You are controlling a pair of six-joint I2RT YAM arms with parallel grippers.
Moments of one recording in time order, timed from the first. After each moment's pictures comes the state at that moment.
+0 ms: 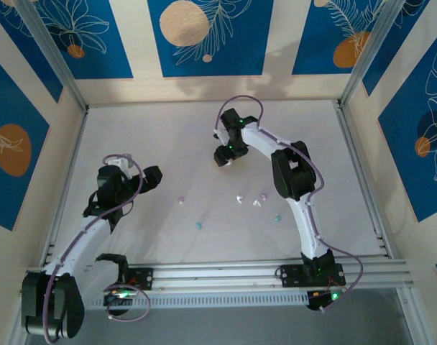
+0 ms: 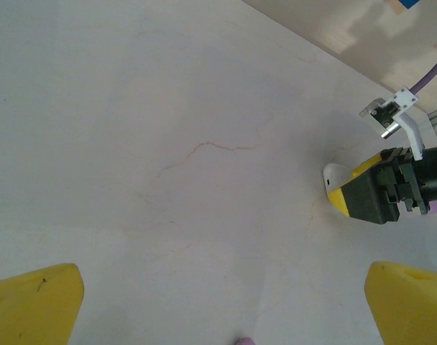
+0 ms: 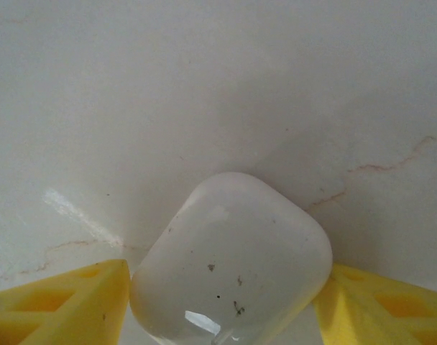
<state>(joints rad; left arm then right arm) -0.10 0.94 0.46 -0.03 0.27 -0.52 0.48 2.34 1.93 -0.90 -0.13 -0.09</state>
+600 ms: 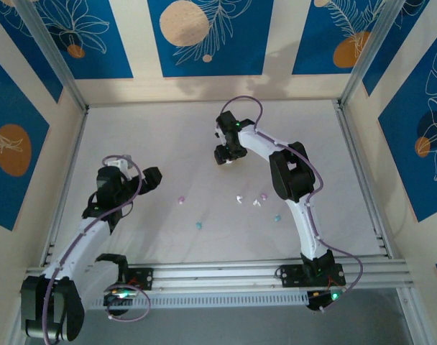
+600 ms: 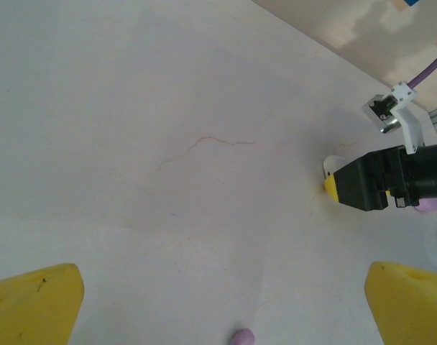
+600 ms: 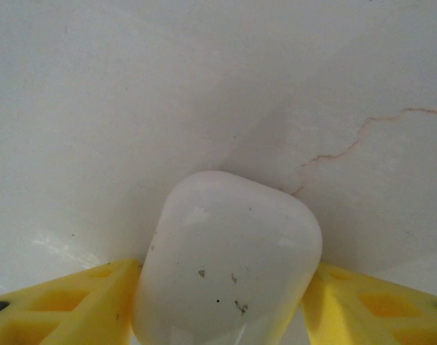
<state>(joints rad) -0.10 0.92 0.46 -0.06 0.27 -0.53 0.51 2.33 1.89 -0.85 -0.01 0.11</state>
